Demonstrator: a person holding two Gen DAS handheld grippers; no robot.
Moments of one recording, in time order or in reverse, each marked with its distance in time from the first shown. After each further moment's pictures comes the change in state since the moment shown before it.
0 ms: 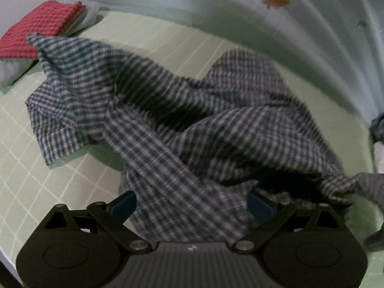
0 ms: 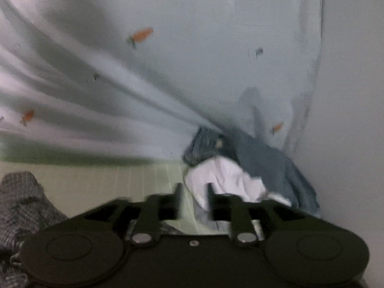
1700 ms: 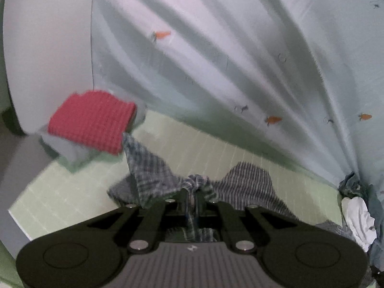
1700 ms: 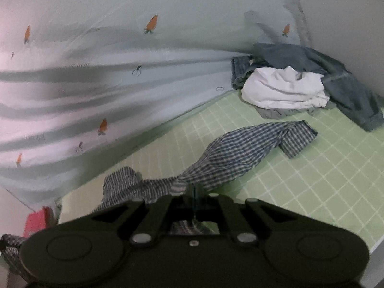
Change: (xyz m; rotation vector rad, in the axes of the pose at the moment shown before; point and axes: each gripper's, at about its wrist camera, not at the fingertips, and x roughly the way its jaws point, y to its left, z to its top) left arm -0.221 0.144 0.015 -0.019 -0.404 -0.086; right arm -0.135 0.001 -0.079 0.483 0.188 0.331
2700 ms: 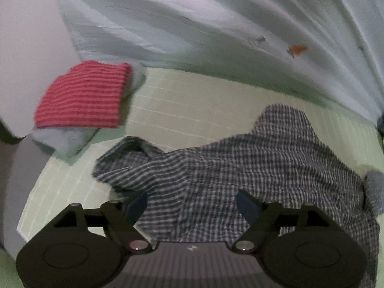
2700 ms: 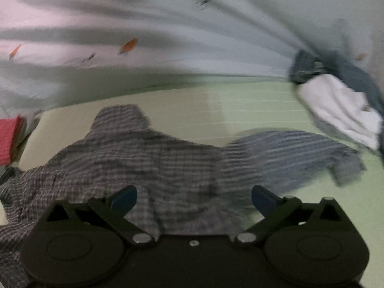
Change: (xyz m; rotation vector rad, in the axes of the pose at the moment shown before) left arm 0.130 -0.010 -0.022 0.231 0.256 0.110; right arm 0.135 0.113 -0.039 -0.459 0.208 -0.051
